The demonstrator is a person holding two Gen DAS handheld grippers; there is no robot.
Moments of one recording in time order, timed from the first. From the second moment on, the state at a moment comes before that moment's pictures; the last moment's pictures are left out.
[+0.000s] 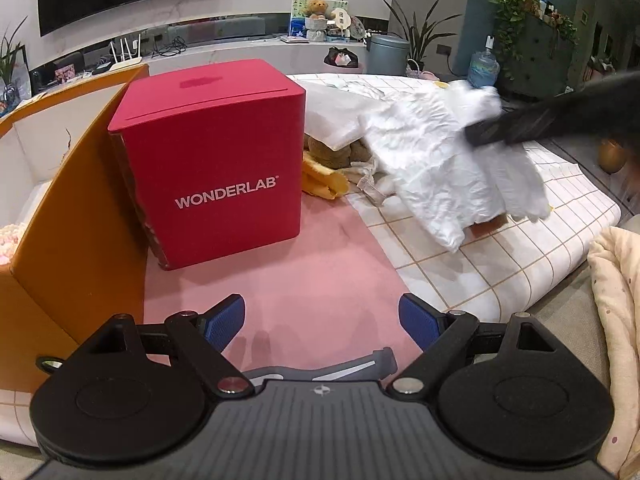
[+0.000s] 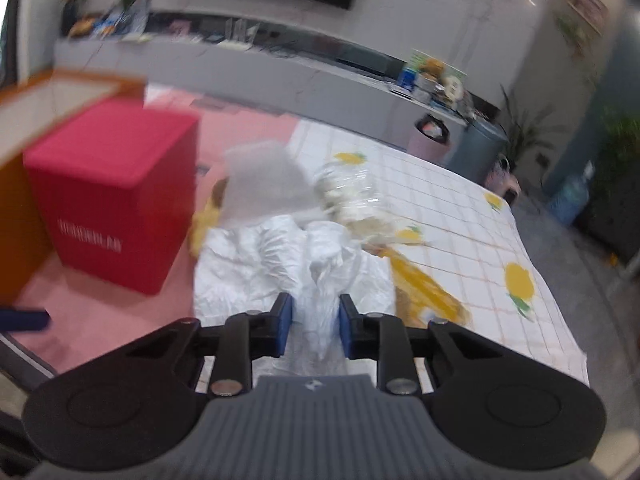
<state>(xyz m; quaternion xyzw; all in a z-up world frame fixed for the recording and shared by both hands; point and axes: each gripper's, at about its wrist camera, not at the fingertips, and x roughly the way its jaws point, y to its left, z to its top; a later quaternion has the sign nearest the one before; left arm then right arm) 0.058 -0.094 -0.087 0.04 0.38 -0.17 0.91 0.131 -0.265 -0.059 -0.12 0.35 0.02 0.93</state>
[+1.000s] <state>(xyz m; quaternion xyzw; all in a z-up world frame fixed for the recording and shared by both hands) 0.059 -0.097 -0.088 0.04 0.39 -0.16 0.90 0.156 -0.278 -0.094 -0.08 0.35 0.00 0.93</state>
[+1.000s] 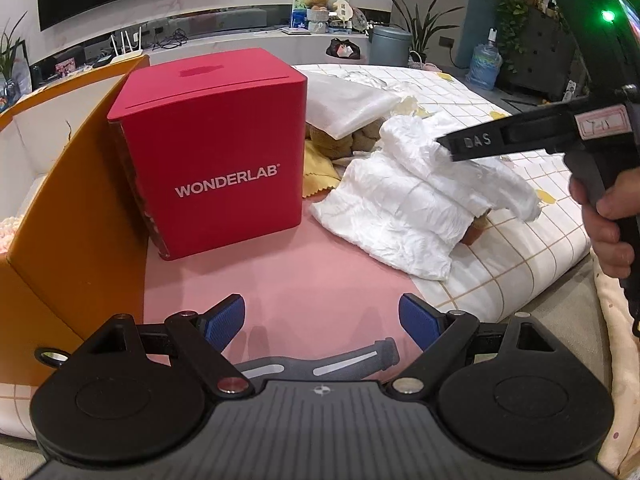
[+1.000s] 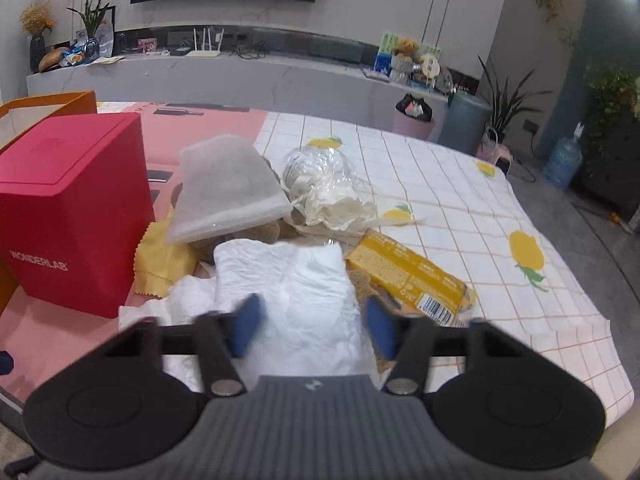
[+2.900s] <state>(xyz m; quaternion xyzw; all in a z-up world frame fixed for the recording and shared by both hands) 0.061 -0.085 -0.062 0.07 0.37 -0.17 0.91 0.076 -0.278 -0.086 -0.31 0.35 0.19 0.86</state>
